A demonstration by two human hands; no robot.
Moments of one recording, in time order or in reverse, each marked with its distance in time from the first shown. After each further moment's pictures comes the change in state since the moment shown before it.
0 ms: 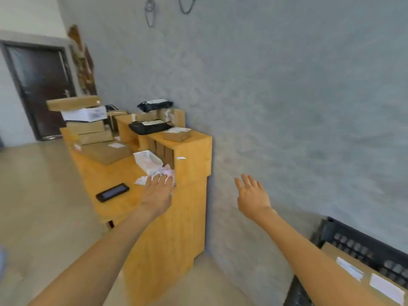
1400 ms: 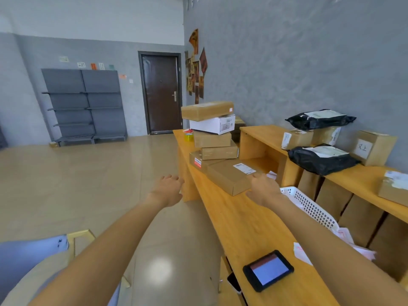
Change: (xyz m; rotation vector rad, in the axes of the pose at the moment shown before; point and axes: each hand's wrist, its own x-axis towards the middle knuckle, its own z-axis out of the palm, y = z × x) left_hand 0.197 -0.680 0.118 0.090 -0.266 -0.325; right_hand 0.499 -0.616 0.008 0.105 0.026 -0.424
